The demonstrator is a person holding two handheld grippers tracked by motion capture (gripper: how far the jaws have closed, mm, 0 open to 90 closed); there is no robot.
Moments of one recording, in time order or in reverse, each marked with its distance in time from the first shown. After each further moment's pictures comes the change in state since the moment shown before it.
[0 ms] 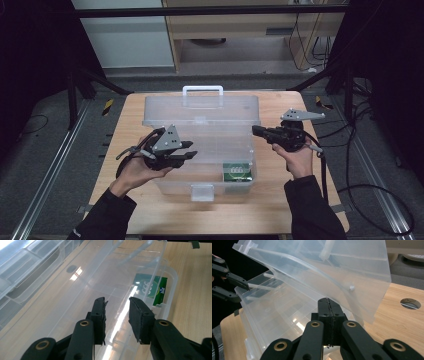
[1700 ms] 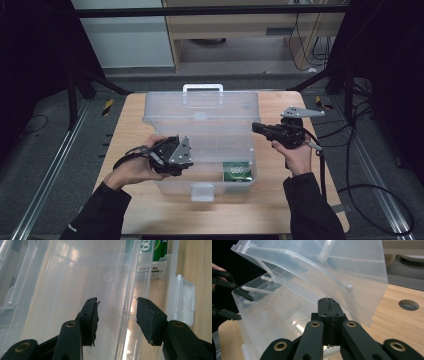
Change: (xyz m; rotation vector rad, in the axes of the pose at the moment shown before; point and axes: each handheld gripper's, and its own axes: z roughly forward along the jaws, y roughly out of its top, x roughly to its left) left arm -0.007 0.001 0.017 0.242 -0.032 0.312; right arm -0.005 0.003 0.004 -0.016 -0.008 0.019
